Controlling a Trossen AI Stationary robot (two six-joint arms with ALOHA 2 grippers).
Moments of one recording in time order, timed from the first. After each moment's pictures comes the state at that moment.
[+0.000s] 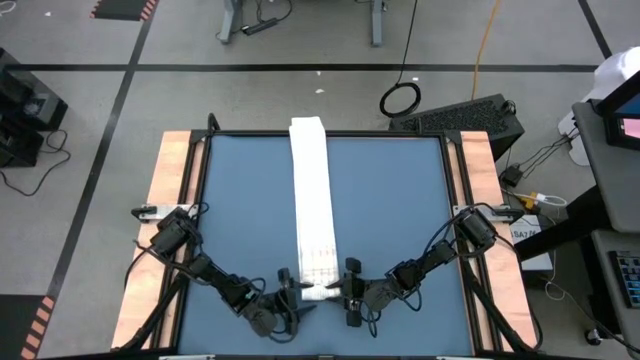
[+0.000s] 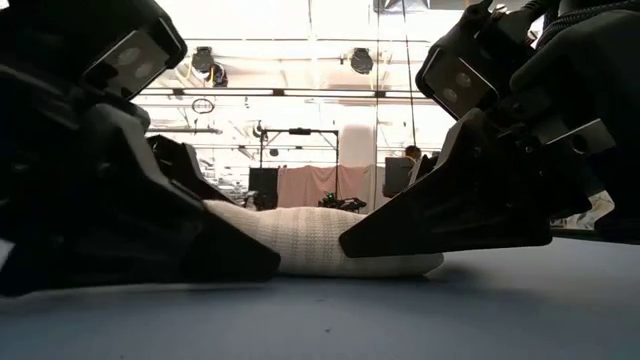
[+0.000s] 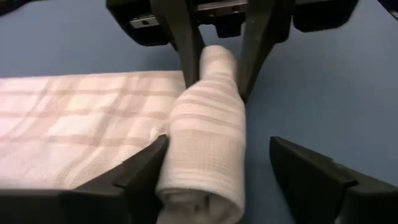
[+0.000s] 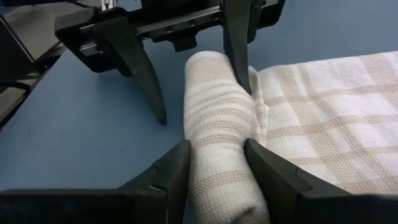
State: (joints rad) left arm -0.74 2.15 0.91 0.65 -0.81 -0.38; right arm 0.59 2.13 0.84 0.79 0.47 0.41
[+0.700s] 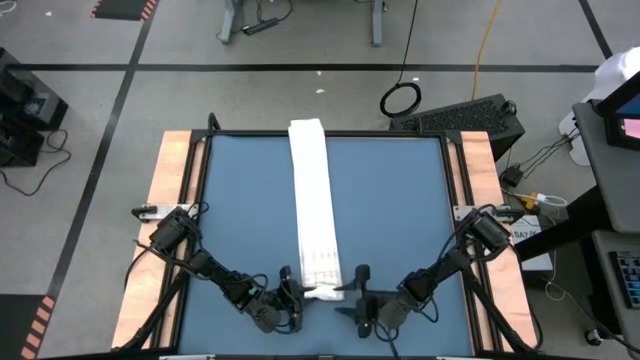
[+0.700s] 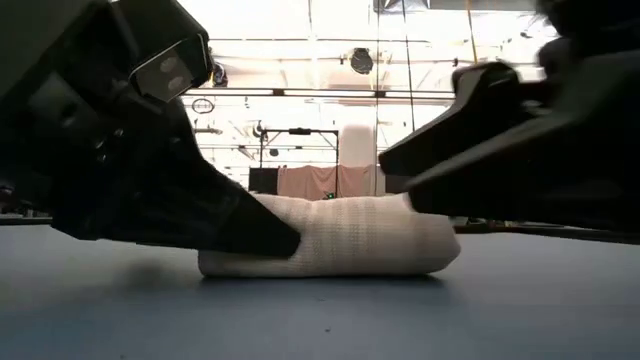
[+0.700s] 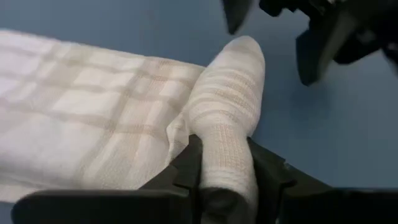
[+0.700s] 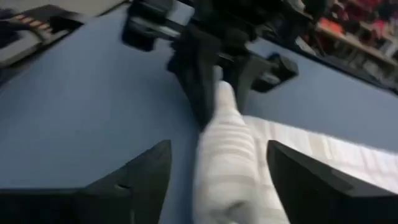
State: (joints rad) left arm -0.71 2.15 0.91 0.57 -0.73 -0.64; right arm 0.71 2.06 0.84 0.80 0.72 -0.05
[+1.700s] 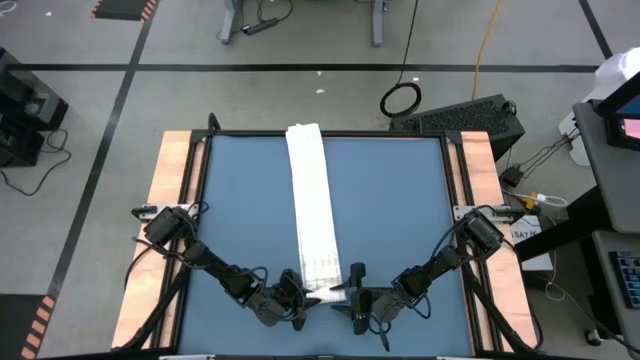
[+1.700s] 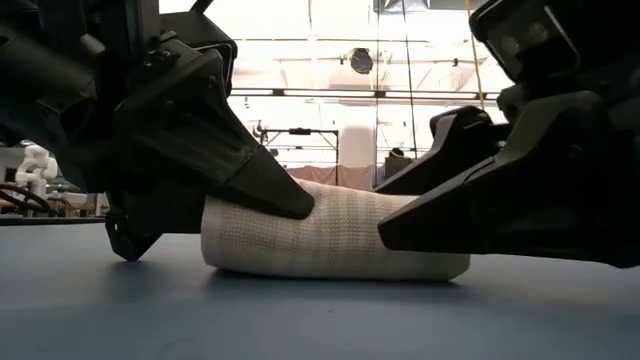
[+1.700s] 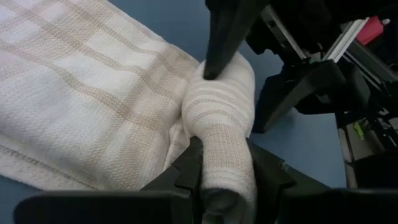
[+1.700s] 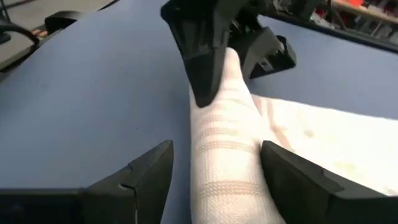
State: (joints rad) left arm -0.68 2.08 0.90 0.53 -0.55 -1.06; right arm 0.66 2.10 0.84 0.82 0.63 0.10
